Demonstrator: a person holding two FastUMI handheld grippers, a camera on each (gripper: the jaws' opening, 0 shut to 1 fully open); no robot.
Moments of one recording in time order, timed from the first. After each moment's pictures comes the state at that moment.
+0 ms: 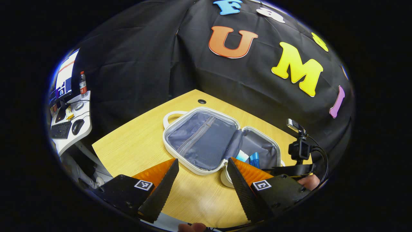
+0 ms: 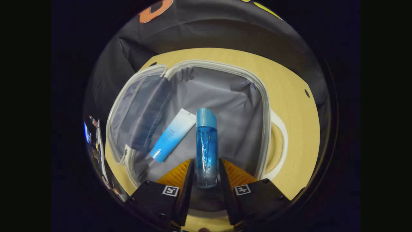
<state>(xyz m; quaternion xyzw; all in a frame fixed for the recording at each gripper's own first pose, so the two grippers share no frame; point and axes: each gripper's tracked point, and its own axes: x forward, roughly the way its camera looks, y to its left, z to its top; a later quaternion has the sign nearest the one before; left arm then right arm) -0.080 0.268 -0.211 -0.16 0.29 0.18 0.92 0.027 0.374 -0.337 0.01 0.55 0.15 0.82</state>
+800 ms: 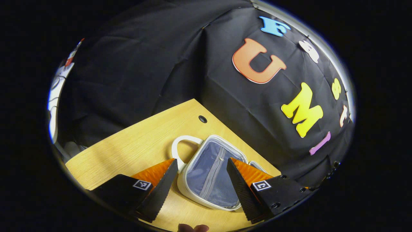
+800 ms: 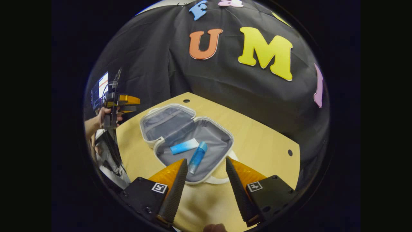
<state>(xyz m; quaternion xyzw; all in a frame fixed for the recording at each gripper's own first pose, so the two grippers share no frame) 0.004 0.437 -0.250 -0.36 0.23 0.08 0.90 -0.003 0.275 -0.188 -0.12 0.31 0.28 0.90</state>
